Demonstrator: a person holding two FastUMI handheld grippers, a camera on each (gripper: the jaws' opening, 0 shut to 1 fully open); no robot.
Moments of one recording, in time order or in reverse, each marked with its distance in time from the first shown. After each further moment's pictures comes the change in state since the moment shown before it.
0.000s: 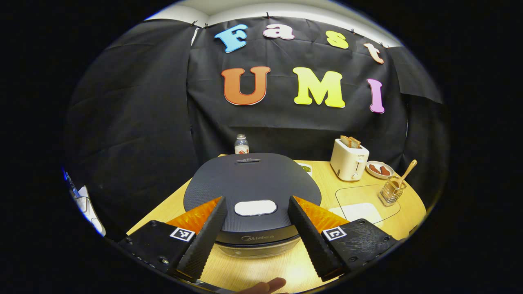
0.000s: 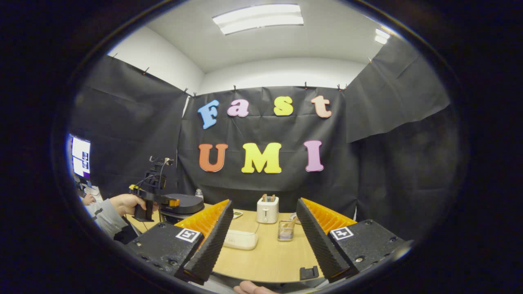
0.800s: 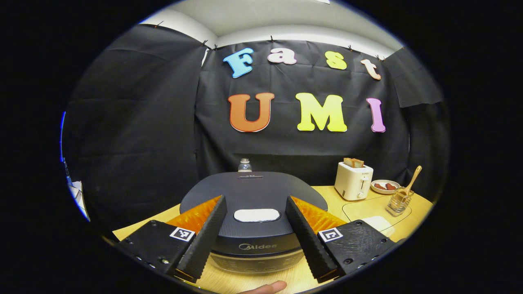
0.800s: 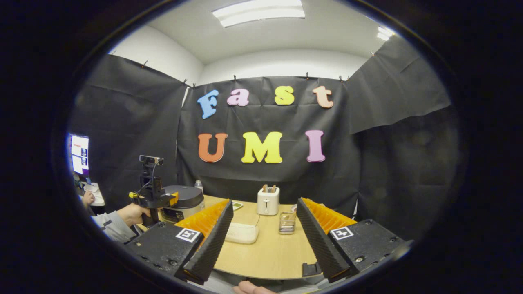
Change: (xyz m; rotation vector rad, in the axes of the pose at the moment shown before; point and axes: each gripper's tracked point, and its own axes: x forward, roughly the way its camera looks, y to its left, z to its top) left arm 0.016 0.001 0.003 0.004 -0.268 0.035; right arm 0.016 0.002 -0.021 -0.010 0.067 0.001
